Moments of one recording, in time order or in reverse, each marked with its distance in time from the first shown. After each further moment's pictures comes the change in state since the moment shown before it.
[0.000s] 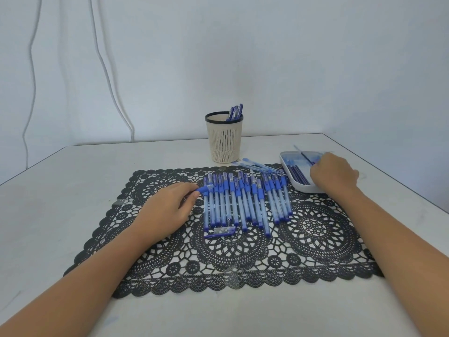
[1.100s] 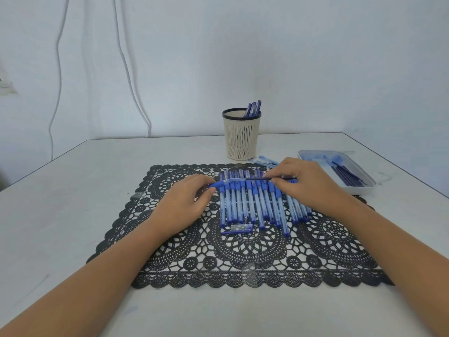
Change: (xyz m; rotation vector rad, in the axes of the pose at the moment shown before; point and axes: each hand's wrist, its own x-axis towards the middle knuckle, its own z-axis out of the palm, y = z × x) left_hand 0.000 0.000 -0.004 -0.097 0.027 -0.001; right_hand -0.065 -0.048 -0.008 0.431 -0.258 -0.773
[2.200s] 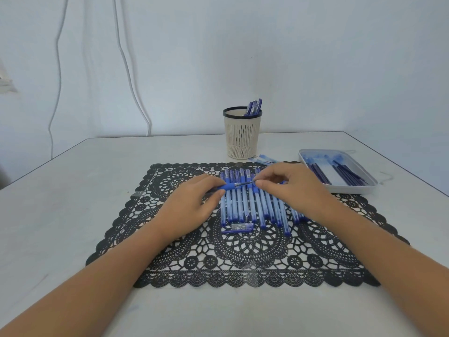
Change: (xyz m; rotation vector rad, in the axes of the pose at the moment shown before) left_hand -0.002 0.008 0.003 -0.037 0.000 0.119; right_hand -0.005 -0.023 0.014 0.233 0.003 0.070
